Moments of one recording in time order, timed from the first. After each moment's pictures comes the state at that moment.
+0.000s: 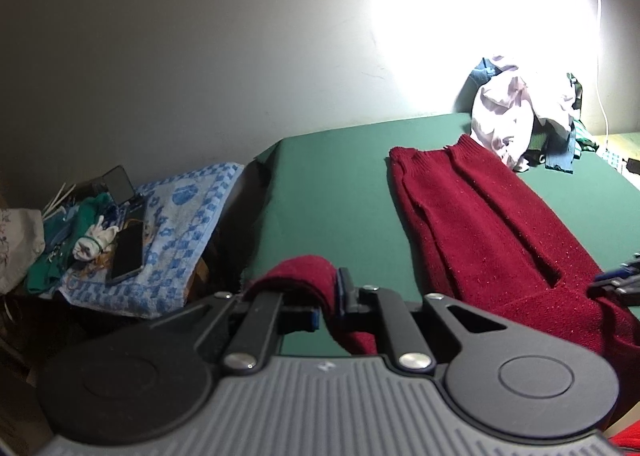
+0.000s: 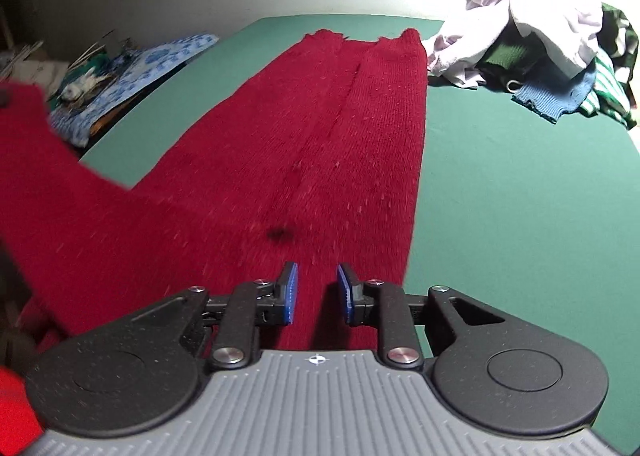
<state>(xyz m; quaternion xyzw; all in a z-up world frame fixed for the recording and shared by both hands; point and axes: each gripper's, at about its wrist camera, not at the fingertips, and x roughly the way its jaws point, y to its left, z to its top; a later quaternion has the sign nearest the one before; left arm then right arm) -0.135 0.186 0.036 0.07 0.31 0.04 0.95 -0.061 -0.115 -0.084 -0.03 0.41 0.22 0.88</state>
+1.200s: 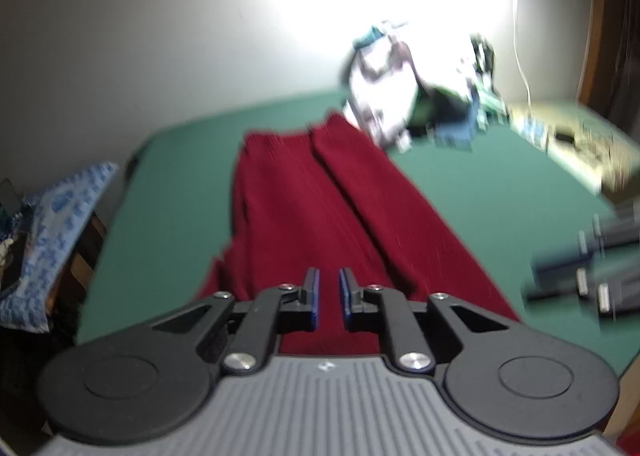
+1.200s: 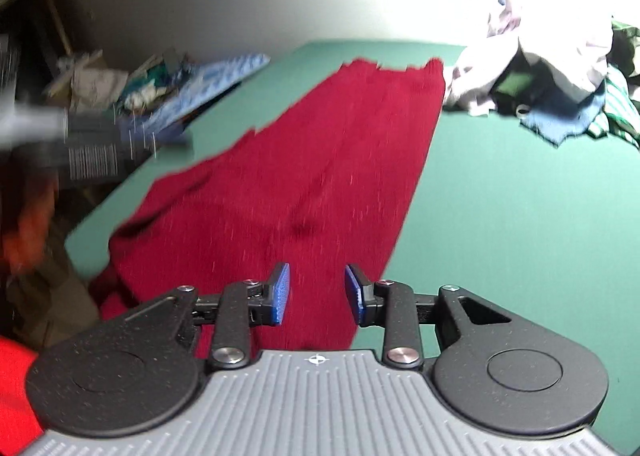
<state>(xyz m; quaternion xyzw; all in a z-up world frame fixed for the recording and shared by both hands) -0.090 0.030 -0.011 0.07 0.36 -0.06 0.93 -0.067 -0.164 -0.053 0.00 0.38 0.30 0.88</state>
